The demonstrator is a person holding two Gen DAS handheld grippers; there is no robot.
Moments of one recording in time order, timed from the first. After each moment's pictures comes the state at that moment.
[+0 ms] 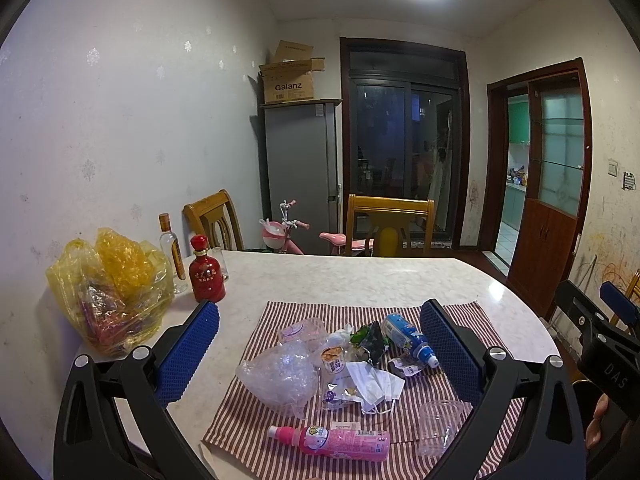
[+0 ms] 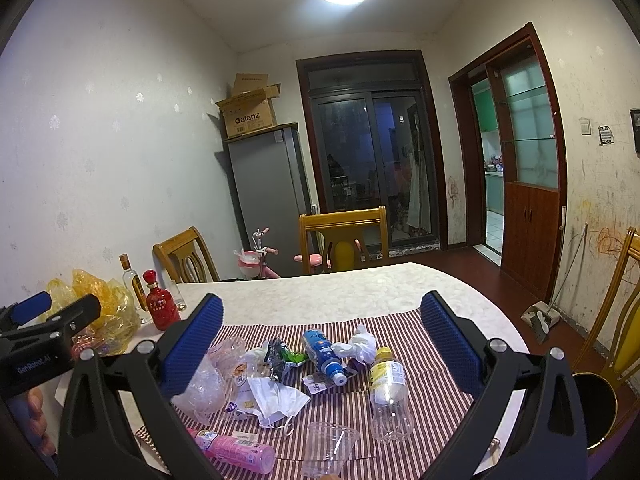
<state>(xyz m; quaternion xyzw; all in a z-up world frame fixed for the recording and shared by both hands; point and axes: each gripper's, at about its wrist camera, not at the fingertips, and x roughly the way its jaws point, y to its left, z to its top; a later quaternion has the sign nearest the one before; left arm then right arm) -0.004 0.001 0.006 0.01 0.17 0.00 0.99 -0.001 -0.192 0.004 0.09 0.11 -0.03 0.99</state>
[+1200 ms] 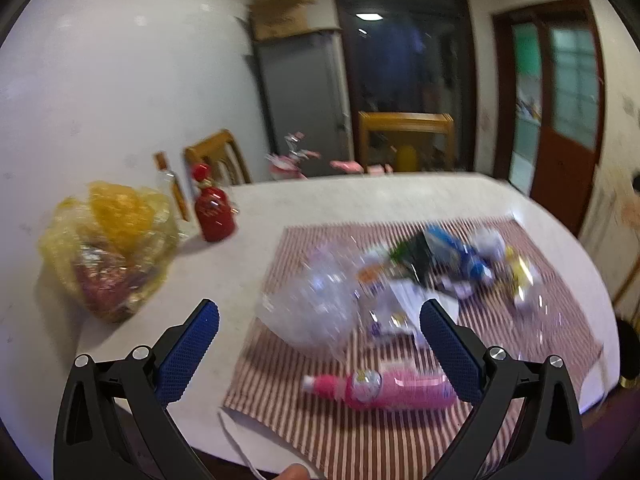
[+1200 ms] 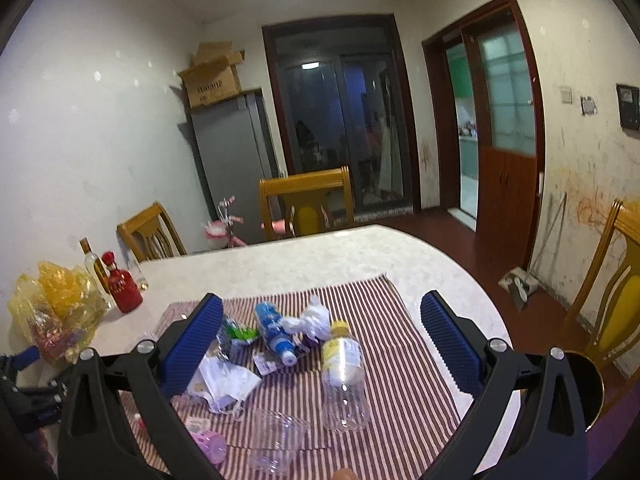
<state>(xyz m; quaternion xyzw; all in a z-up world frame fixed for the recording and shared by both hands) 0.046 0.029 -0.096 0.07 0.29 0.00 0.95 0.039 -0.251 -0.034 0.10 0.19 -0.07 0.97</state>
